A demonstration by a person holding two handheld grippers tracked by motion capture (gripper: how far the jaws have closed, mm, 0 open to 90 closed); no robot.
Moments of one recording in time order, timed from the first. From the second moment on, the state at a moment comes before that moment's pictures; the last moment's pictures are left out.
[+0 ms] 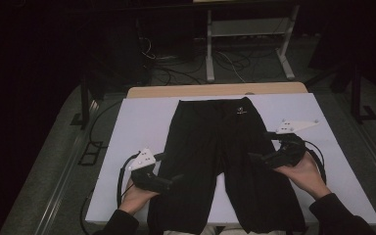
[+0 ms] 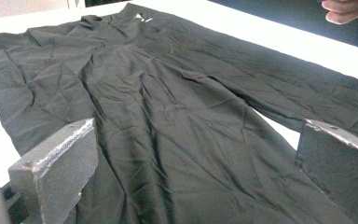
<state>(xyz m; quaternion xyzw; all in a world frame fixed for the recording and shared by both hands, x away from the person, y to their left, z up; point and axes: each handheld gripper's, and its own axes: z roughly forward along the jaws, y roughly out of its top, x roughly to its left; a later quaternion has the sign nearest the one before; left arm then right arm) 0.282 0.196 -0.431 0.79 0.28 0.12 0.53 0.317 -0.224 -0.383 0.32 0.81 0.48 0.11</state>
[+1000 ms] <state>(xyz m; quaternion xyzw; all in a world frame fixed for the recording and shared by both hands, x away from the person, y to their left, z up) 0.283 0.194 -0.432 0.80 0.28 0.11 0.52 0.356 -0.180 -0.356 0.29 0.83 0.46 0.11</state>
